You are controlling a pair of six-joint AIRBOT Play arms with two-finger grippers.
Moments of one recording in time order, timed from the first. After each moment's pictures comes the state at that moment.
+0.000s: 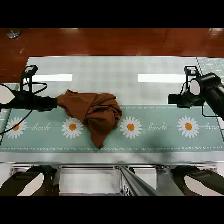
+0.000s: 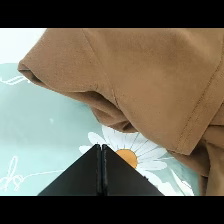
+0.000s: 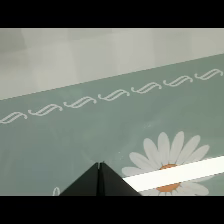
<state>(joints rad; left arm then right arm) -0.02 -0.97 0.84 1.34 -1.08 -1.48 0.14 -1.21 0.98 -1.83 1.17 2.00</state>
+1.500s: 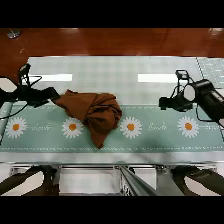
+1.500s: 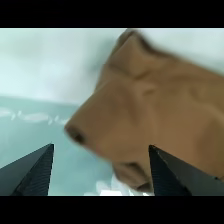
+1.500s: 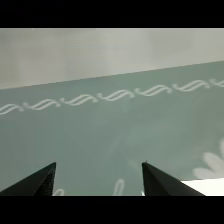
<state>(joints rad) 0.16 -1.23 0.91 1.20 -1.00 -1.53 0.23 -1.19 0.89 -1.65 1.04 1.98</state>
